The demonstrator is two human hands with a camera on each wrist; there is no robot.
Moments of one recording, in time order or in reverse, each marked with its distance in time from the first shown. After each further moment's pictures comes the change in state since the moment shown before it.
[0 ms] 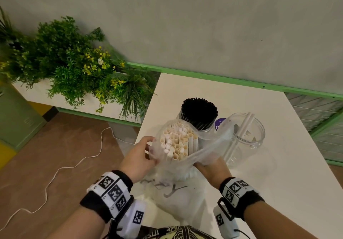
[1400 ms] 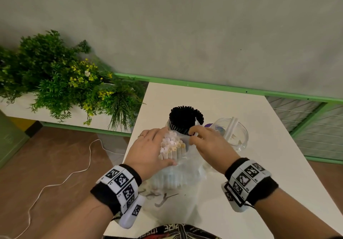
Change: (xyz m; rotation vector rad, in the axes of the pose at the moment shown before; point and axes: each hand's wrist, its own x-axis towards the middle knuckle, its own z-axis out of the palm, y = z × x) left_hand 0.033 0.036 0.015 0.639 0.129 0.452; right_hand 0.009 -0.053 -0.079 -0.672 0.285 -0.728
